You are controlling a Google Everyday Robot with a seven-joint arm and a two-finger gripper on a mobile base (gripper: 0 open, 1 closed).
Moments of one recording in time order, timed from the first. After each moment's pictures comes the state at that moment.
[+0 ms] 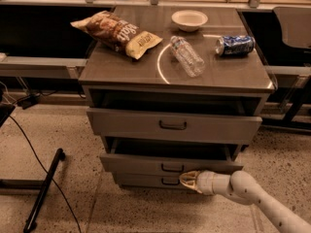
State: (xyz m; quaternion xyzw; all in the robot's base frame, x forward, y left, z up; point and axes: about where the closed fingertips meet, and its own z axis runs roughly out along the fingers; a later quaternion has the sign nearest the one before) arm 0.559 -0.142 0.335 -0.56 0.64 0.19 0.48
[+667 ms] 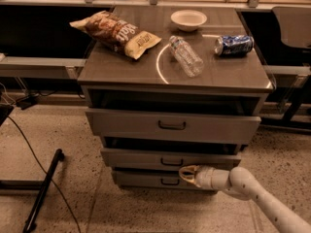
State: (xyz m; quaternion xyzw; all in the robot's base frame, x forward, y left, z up) arm 0.581 -0.143 0.338 -0.56 0.64 0.19 0.50
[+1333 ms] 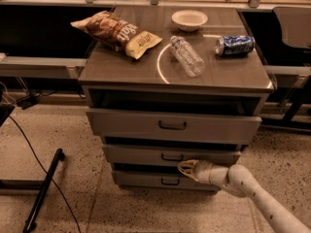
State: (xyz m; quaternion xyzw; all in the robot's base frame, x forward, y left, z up) arm 0.613 -0.139 0.349 -0.53 0.63 0.17 0.54
